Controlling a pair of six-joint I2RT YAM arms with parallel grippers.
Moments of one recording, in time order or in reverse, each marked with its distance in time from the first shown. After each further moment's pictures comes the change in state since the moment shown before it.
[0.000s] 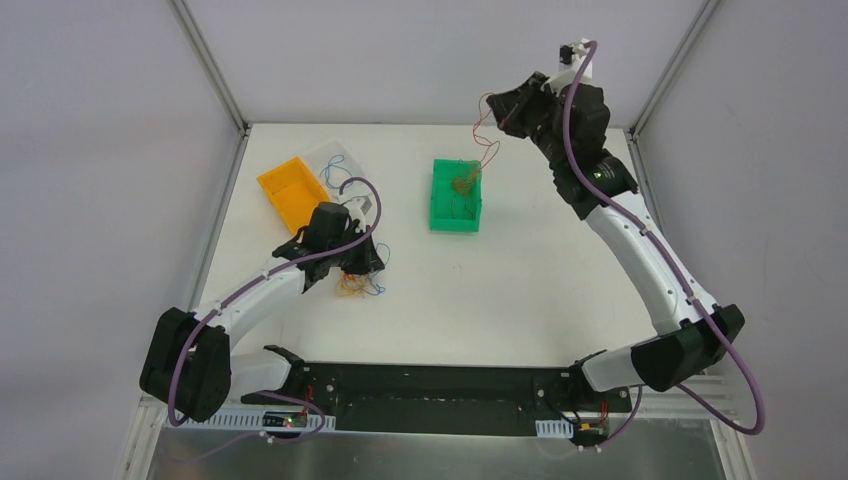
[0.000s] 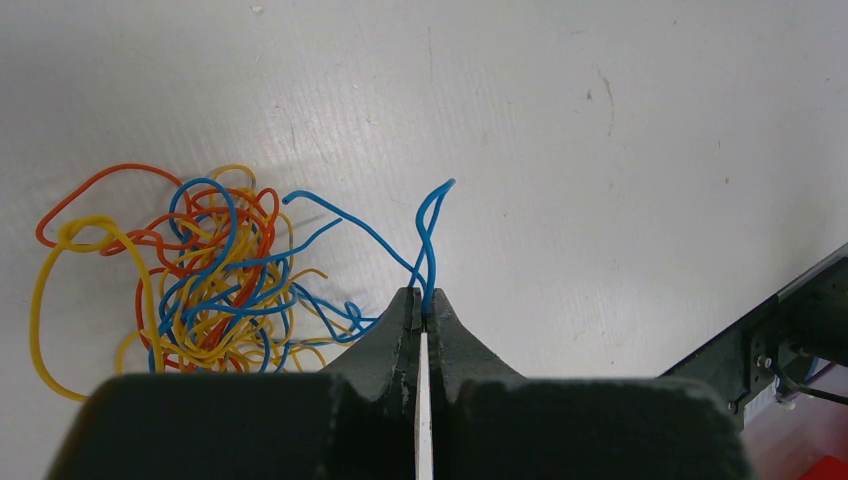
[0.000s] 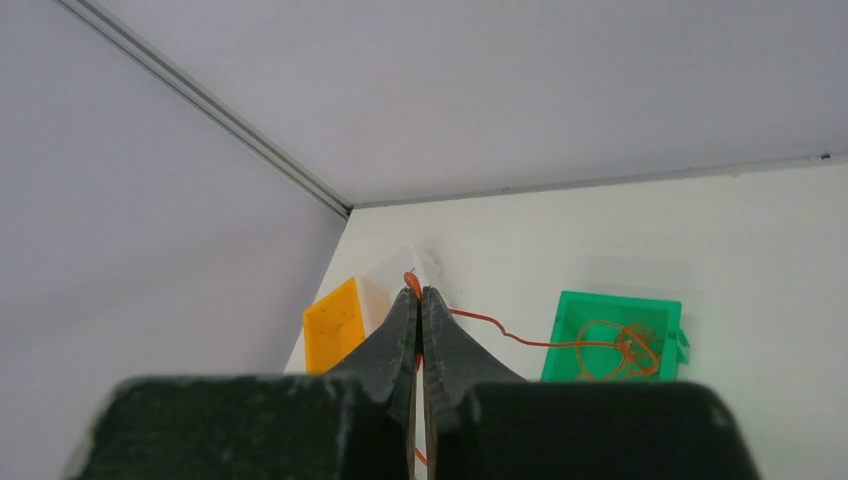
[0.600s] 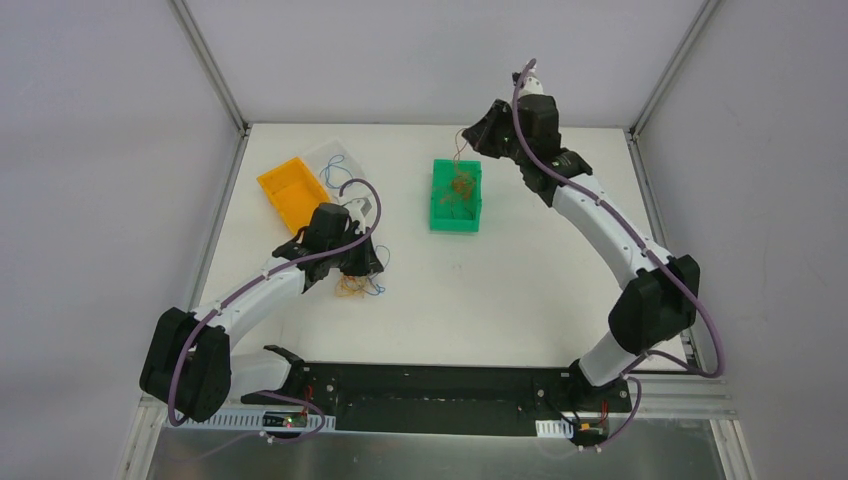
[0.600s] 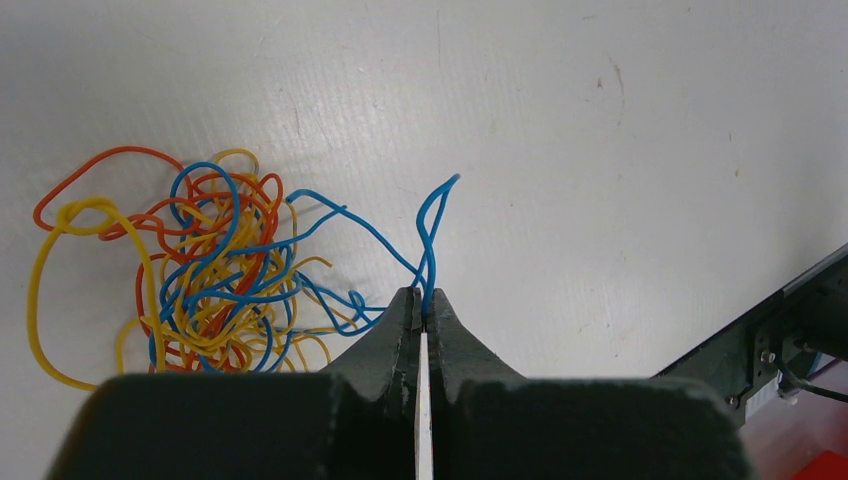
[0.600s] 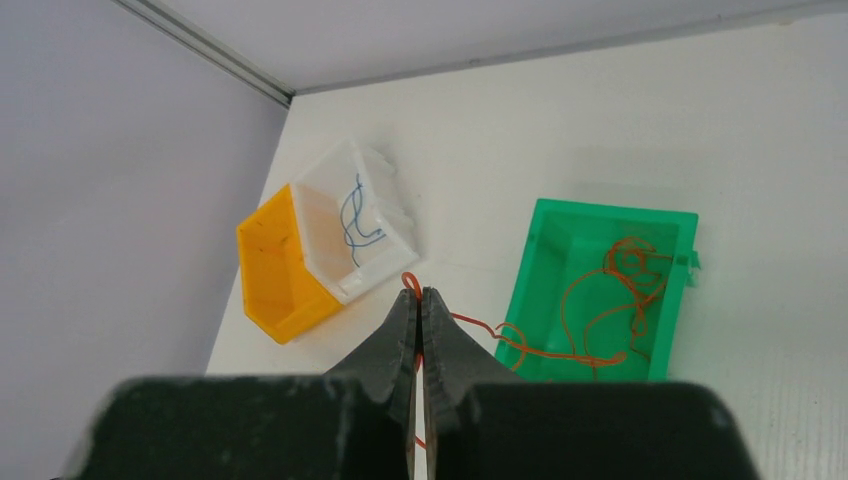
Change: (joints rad) left arm 0.000 0.000 0.000 -0.022 -0.002 0.000; right arm -0.008 0.183 -0.023 0.012 -0.117 0.005
